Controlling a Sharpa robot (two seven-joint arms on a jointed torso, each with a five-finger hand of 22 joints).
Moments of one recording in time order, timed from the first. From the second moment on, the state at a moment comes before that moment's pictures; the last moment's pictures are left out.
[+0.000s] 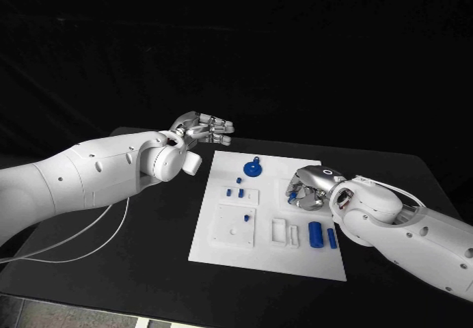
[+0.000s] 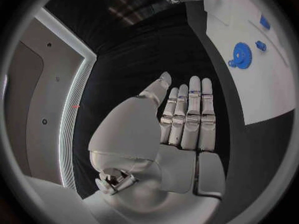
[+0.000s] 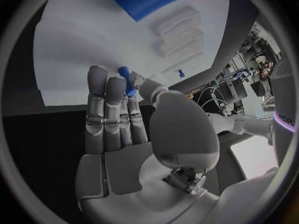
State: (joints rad) left arm 1.38 -0.70 -0.14 1.19 -0.11 -0.21 0.25; left_hand 1.37 -0.01 0.20 -0.13 0.05 1.06 0.14 0.07 0.06 1.13 0.12 0.06 0.06 1.27 0.08 0.08 0.09 0.05 1.05 0.06 0.07 0.49; right arm 0.96 -0.71 0.25 1.47 -1.82 -0.12 -0.20; right_hand 1.31 -0.12 0.61 -0.18 0.05 1.26 0.08 0.06 0.07 1.32 0.05 0.06 0.06 1.44 -0.05 0.79 0.67 0.11 1.46 -0.08 0.41 1.01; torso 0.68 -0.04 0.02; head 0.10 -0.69
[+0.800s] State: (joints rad) left arm 1.38 -0.69 -0.14 1.18 -0.11 -0.21 0.25; left_hand 1.37 -0.01 0.20 -0.13 0.05 1.06 0.14 0.07 0.06 1.13 0.12 0.06 0.06 1.27 0.08 0.08 0.09 0.05 1.05 0.06 0.07 0.49; right arm 0.96 -0.68 0.30 1.63 -1.77 -0.17 -0.22; right_hand 1.31 -0.12 0.62 -0.18 0.04 1.27 0.08 0.06 0.07 1.32 0.05 0.06 0.06 1.44 -0.06 0.79 0.67 0.11 1.46 -0.08 0.41 1.02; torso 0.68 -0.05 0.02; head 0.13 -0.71
